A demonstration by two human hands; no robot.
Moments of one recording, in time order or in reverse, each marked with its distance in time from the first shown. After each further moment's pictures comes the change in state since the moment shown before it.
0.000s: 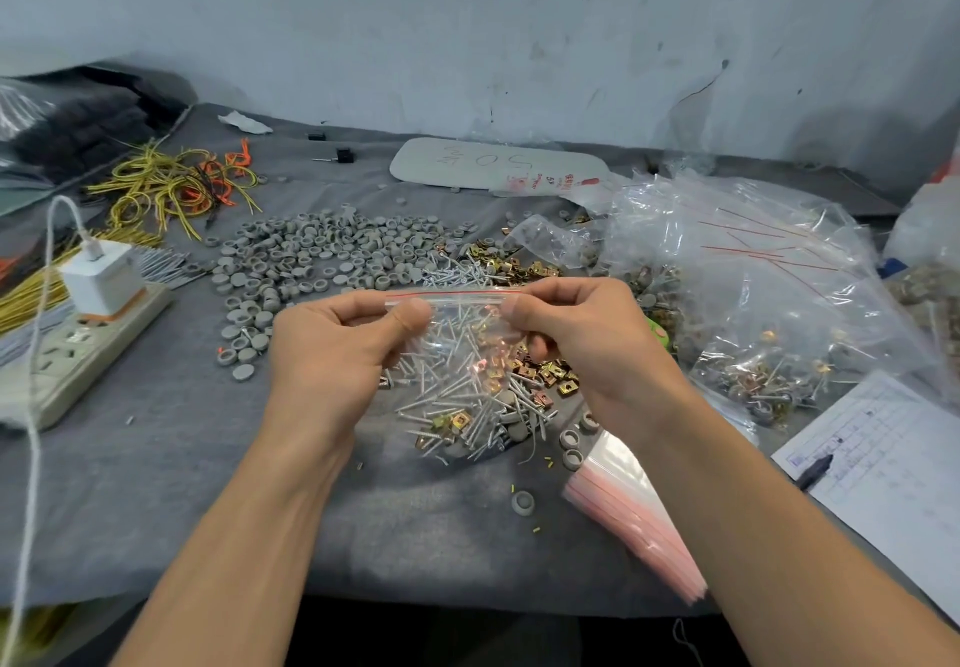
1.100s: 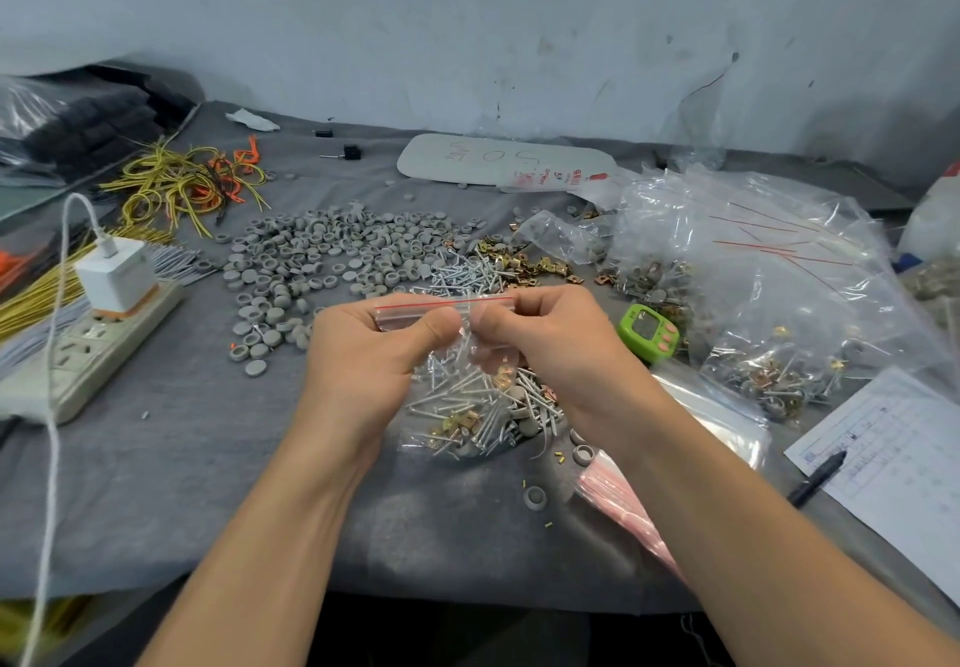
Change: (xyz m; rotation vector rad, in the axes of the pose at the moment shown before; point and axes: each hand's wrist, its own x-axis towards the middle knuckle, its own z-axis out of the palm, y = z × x) left_hand -0.007 -0.003 0.005 -0.008 -0.124 0.051; right_hand -0.001 0.011 0.026 -0.045 -0.143 -0.055
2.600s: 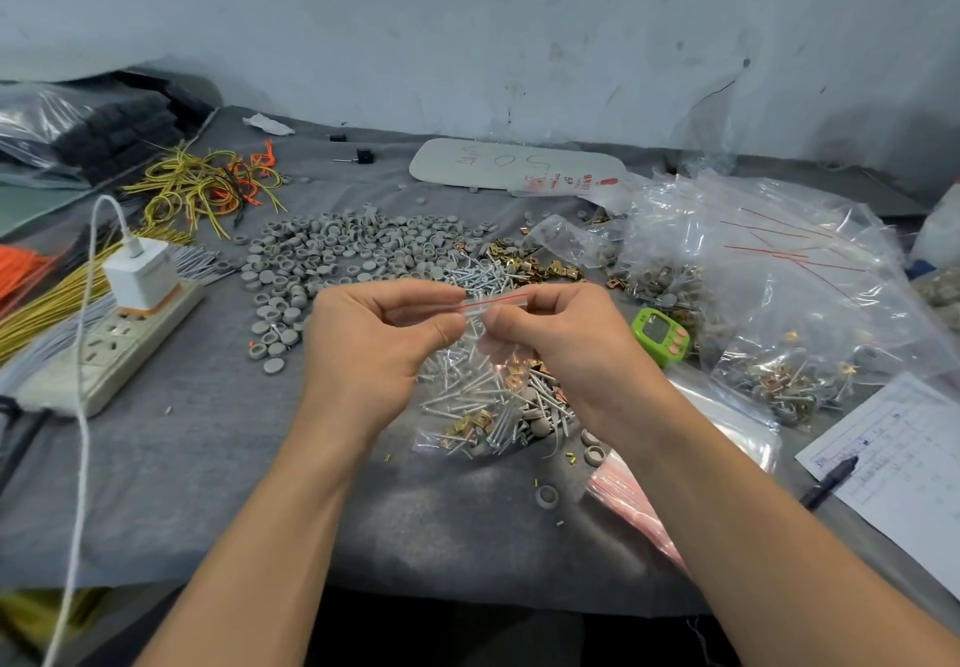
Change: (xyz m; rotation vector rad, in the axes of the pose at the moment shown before) left_hand 0.001 0.013 -0.009 0.128 0.010 0.113; right_hand -0.002 -0.006 0.003 0.053 0.014 -0.014
